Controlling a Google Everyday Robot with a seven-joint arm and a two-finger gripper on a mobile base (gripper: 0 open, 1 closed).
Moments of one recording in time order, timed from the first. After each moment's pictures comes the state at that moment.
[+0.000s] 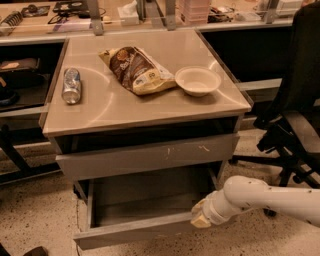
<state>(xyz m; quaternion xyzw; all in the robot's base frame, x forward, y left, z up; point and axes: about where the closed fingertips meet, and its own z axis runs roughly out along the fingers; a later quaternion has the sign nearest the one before) 0.451 -0.139 0.437 -0.53 0.82 0.16 0.16</state>
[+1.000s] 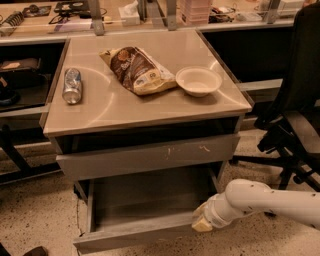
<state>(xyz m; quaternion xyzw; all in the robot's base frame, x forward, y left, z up) 0.440 -0.140 0.439 -0.52 0.82 0.16 0.16</state>
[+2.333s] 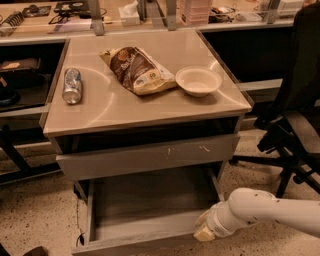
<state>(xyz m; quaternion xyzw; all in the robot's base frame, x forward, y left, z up) 0.410 -0.146 0.436 -0.50 0.84 0.16 0.15</state>
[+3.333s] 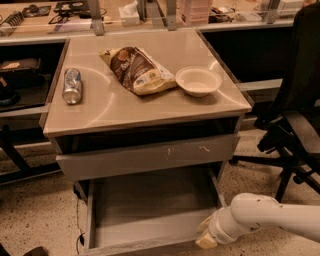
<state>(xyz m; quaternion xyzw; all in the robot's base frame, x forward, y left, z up) 0.392 -0.149 0.438 -0.50 0.84 0.17 0.14</state>
